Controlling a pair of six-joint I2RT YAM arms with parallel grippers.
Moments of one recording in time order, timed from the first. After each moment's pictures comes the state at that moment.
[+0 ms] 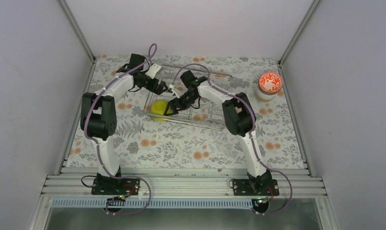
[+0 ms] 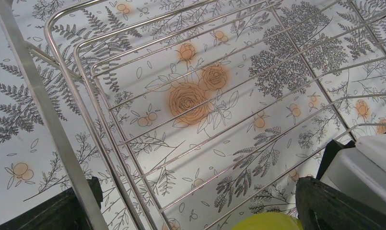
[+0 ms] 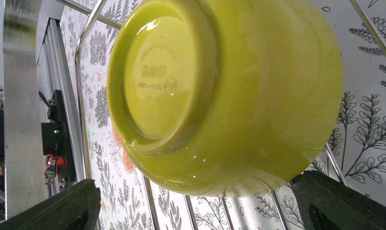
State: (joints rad) left arm -0.18 1.98 1.55 -0.55 0.46 0.27; right arm 0.61 2.36 1.91 -0.83 -0.83 -0.12
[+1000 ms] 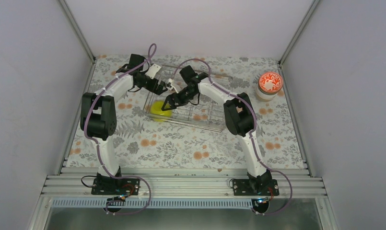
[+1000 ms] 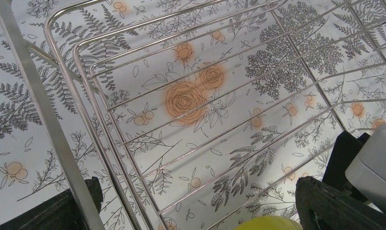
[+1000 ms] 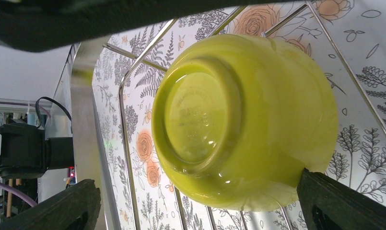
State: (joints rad) left arm -0.18 1.98 1.55 -0.55 0.48 0.27; right arm 0.61 2.35 1.98 -0.83 -0.87 -0.05
